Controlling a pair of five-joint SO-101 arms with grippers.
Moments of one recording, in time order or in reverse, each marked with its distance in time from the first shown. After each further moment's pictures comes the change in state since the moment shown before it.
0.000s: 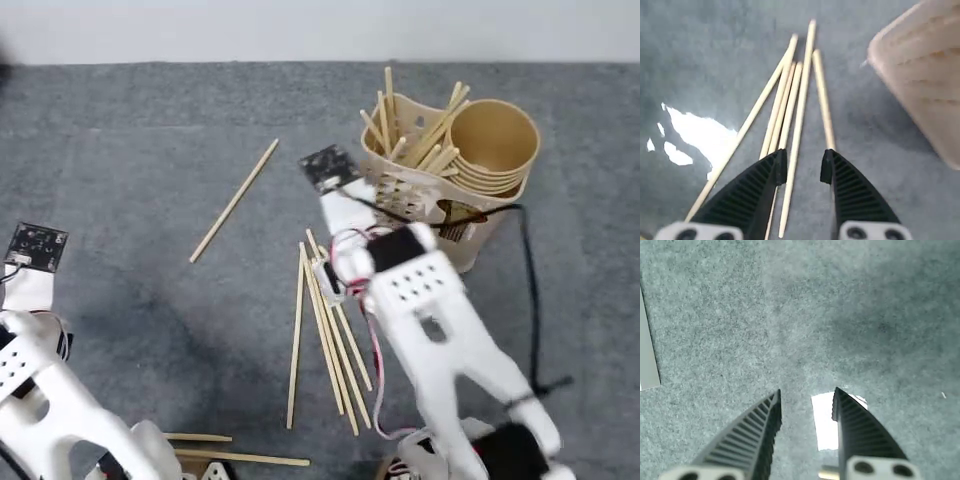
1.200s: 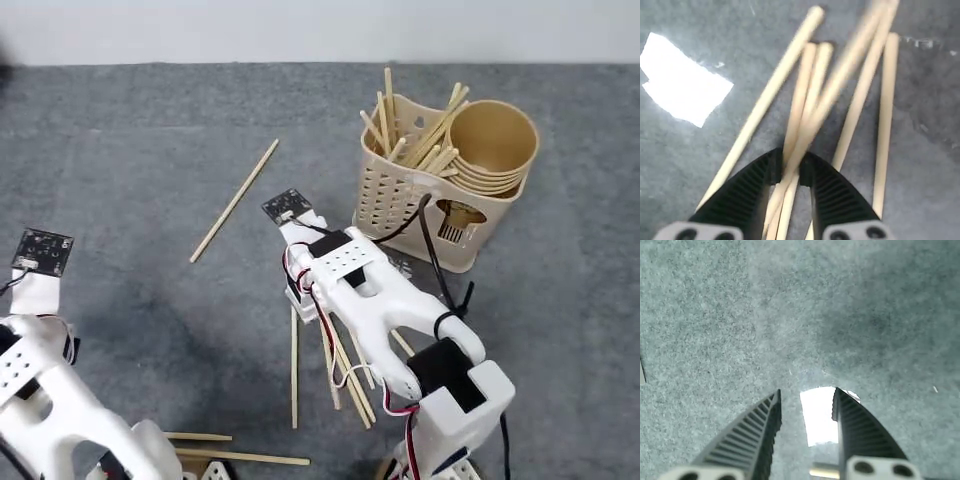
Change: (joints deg) left arm 0.0 0.0 2.0 0.0 0.0; right arm -4.7 27.3 -2.8 -13.1 -0.1
